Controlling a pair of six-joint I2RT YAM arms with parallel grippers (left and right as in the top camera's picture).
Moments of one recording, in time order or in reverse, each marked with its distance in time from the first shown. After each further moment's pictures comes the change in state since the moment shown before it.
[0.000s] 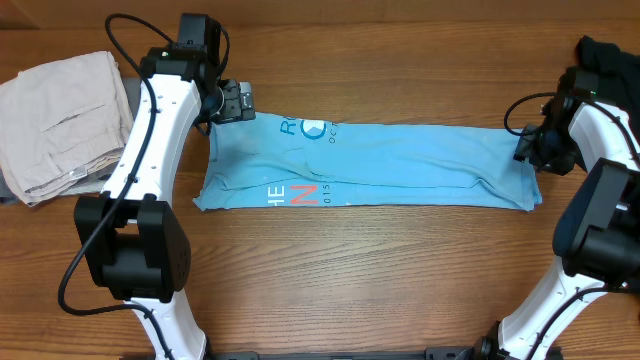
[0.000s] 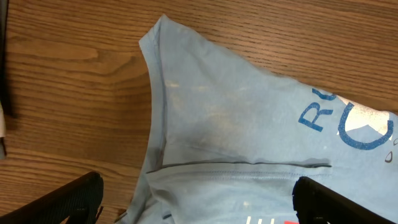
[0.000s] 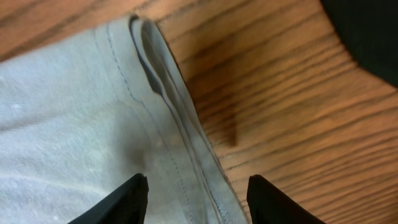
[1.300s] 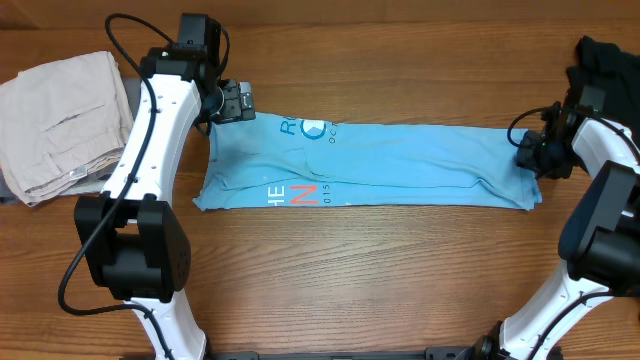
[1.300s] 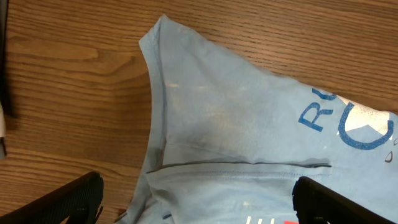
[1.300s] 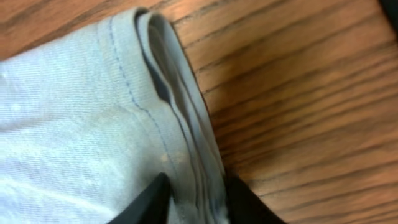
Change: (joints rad) left arm 0.000 0.000 0.000 0.000 0.000 0.000; right arm -0.043 -0.017 -0.125 0.164 -0.138 -0.064
